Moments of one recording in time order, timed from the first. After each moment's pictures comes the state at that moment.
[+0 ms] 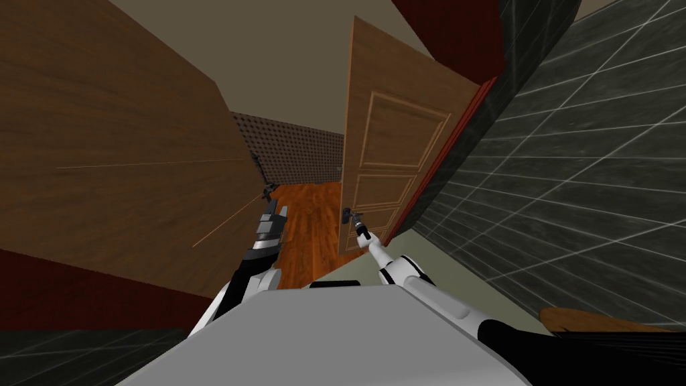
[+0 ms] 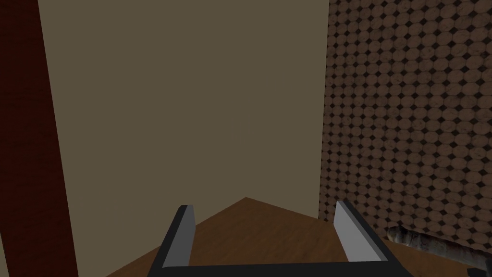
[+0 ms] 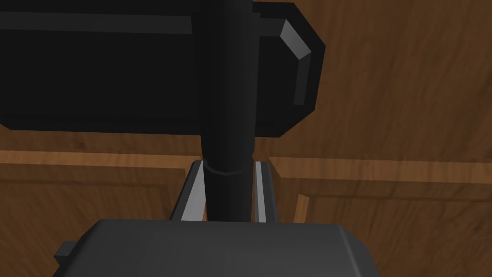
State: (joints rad) arm -0.53 -0.15 0.22 -0.59 -0.13 -0.51 -0.17
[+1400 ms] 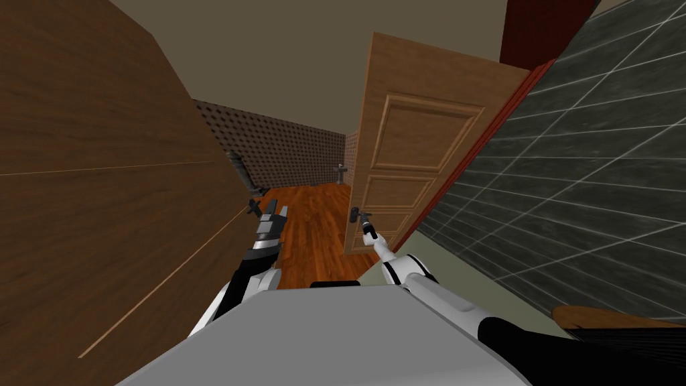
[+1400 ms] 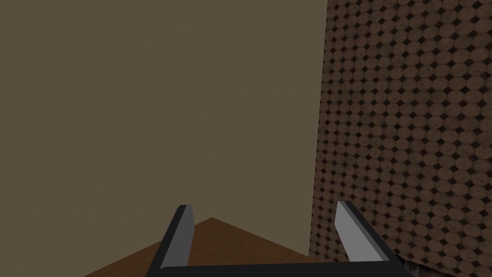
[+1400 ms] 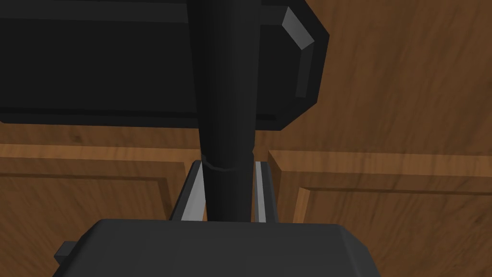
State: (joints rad) arm -0.55 -0.19 0.06 -0.50 -0.17 -0.54 -0.11
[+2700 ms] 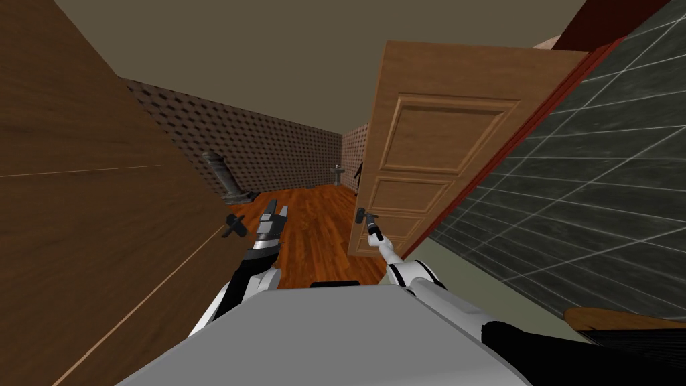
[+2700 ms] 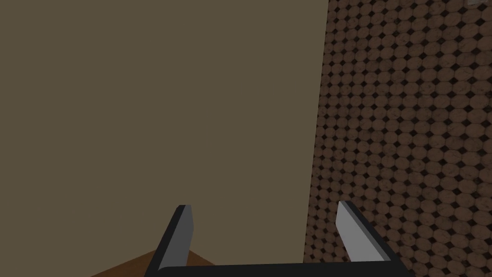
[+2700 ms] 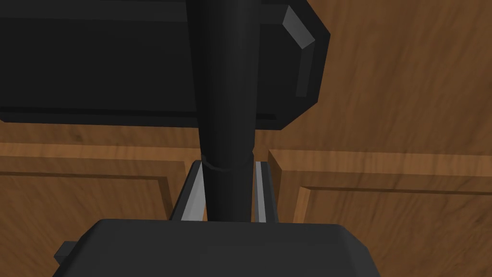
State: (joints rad) arm -0.50 -0.23 -0.03 -0.55 -0.18 -0.51 -0.08
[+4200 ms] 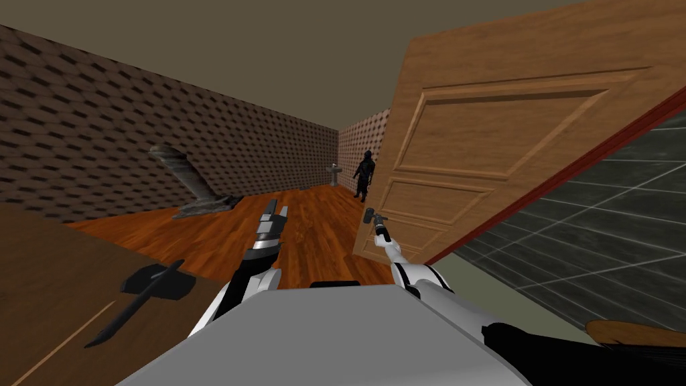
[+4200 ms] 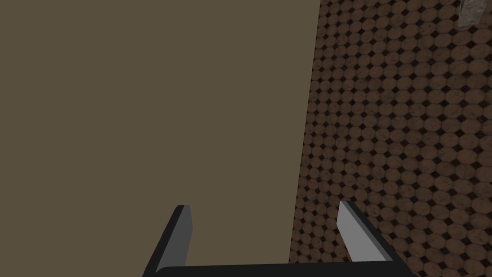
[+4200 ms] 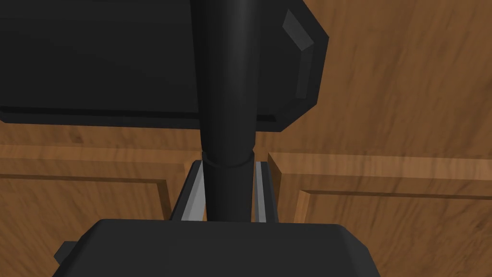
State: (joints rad) arm -0.47 -0.27 -0.19 -0.54 -0.17 -0.52 -0.05
